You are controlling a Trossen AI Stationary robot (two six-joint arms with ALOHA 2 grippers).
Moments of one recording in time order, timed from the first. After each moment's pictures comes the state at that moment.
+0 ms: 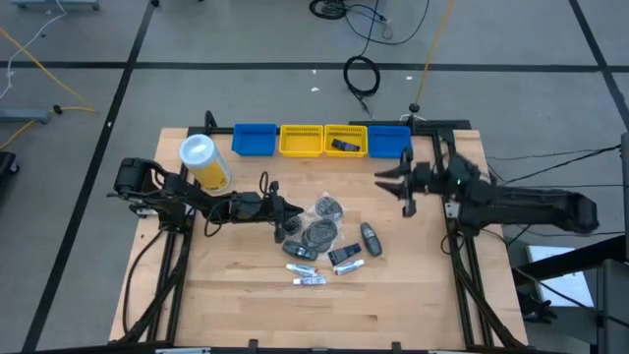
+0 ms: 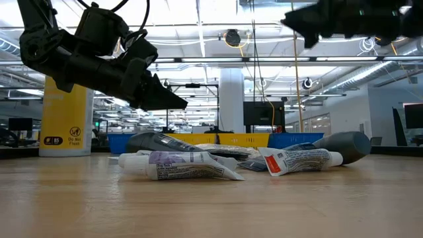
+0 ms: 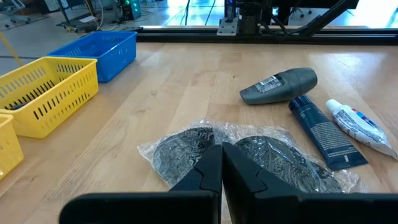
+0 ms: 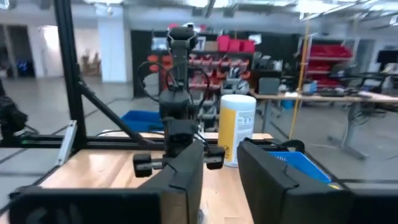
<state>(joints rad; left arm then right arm) -0.01 1.61 0.40 0.95 -0.15 -0.01 -0.26 0.75 0.32 0.58 -0.22 -0.01</state>
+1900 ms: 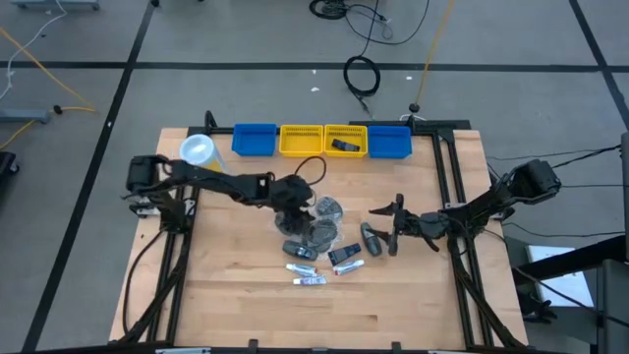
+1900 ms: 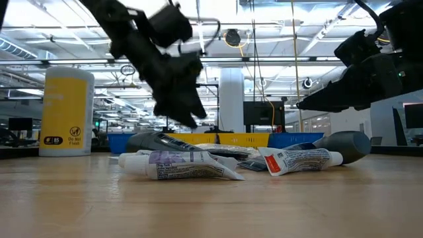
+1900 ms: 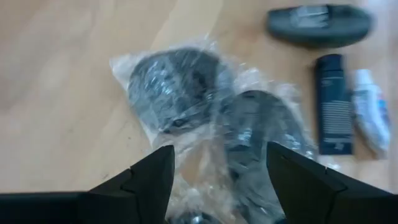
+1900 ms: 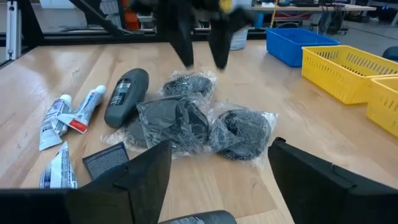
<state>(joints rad) 0.11 1.71 0.95 -0.07 0.09 -0.36 0.29 1.35 0.05 1.08 0.47 0.11</state>
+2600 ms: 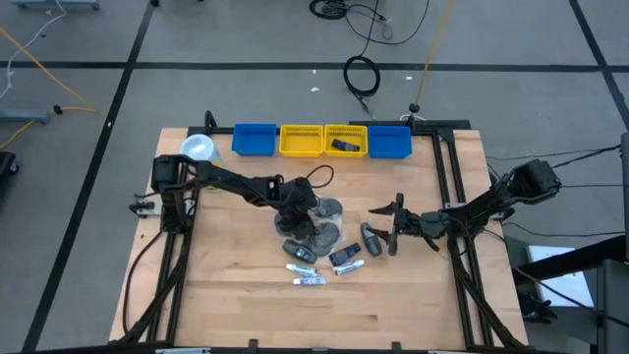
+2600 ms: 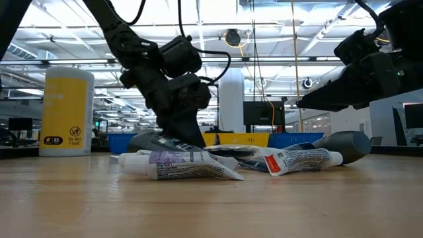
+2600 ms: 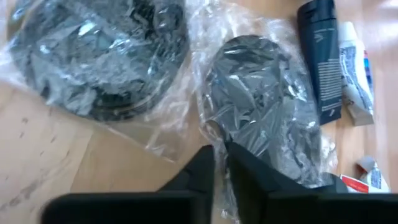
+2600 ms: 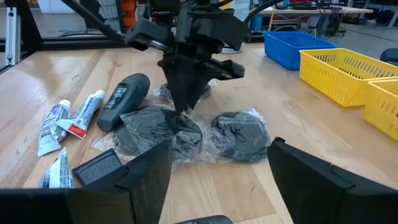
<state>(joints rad) 0.14 1.87 0.95 0.04 0.38 -0.34 0.29 1.35 0.05 1.09 0.47 0.11</state>
